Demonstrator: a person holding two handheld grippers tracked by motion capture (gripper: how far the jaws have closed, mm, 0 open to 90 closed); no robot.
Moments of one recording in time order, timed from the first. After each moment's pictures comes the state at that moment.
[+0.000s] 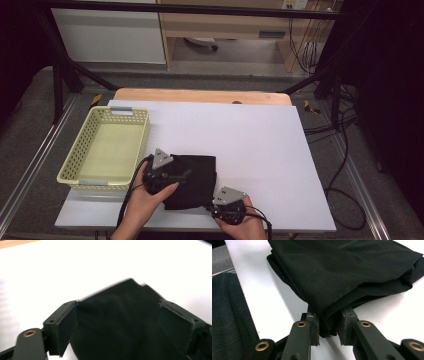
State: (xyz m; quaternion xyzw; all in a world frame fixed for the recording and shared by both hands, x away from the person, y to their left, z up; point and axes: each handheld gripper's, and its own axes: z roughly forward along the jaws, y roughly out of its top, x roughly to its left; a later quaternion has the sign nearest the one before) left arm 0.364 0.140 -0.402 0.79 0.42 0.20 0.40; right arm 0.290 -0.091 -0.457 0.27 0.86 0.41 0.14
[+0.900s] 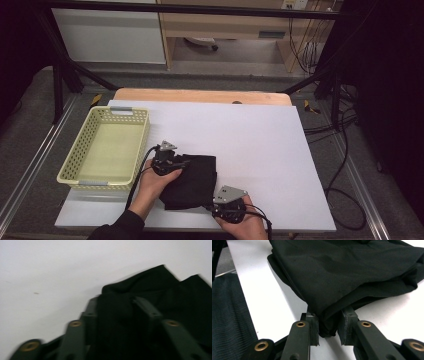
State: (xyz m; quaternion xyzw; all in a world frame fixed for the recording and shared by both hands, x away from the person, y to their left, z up) left arm 0.420 0.145 -0.453 0.79 0.45 0.09 0.40; right arm 0.295 -0.093 -0.459 0.27 0.86 0.42 0.12
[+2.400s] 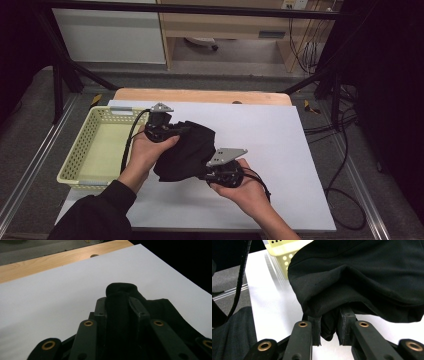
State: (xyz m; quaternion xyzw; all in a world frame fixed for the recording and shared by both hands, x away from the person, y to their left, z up) left arm 0.445 0.147 -0.317 0.79 0.40 0.12 0.44; right arm 0.349 -0.079 -0.359 0.23 0.86 0.45 0.10
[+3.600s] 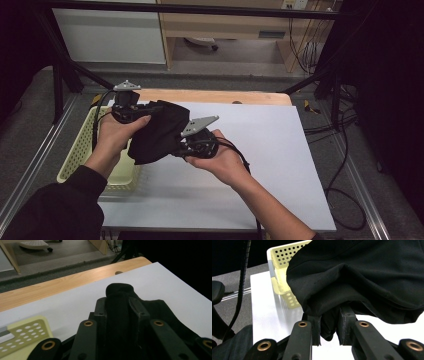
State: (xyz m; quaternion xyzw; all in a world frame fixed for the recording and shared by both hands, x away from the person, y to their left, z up) left arm 0.456 0.216 -0.265 0.76 0.43 0.17 0.45; right arm 0.397 -0.018 -0.307 0.18 0.87 0.46 0.08
